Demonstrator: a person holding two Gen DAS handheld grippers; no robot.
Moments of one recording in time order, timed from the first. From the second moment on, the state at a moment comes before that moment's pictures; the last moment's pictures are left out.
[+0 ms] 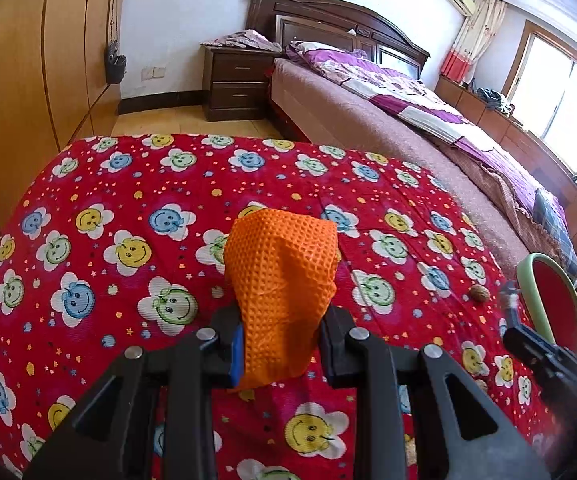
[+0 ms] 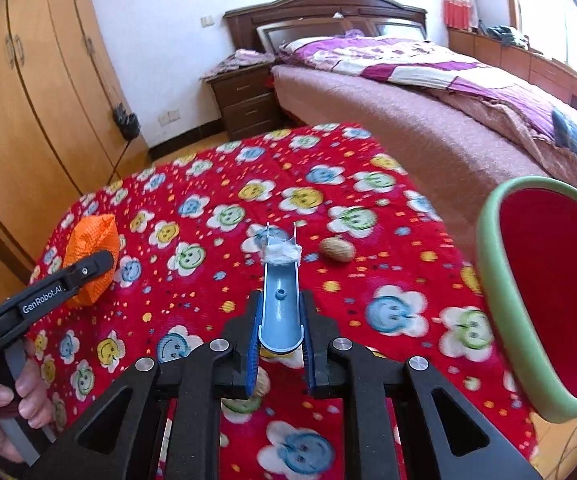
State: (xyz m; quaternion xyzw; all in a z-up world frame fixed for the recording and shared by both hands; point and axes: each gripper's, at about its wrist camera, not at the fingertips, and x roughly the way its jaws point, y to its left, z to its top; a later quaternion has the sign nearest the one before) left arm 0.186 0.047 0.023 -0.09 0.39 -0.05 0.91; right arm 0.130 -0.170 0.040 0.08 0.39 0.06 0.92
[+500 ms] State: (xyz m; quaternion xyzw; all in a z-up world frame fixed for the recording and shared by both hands) left arm 0.165 -0.006 0.051 -0.07 0.39 -0.11 0.91; right arm 0.068 -0.269 0.065 0.15 0.34 -0.02 0.93
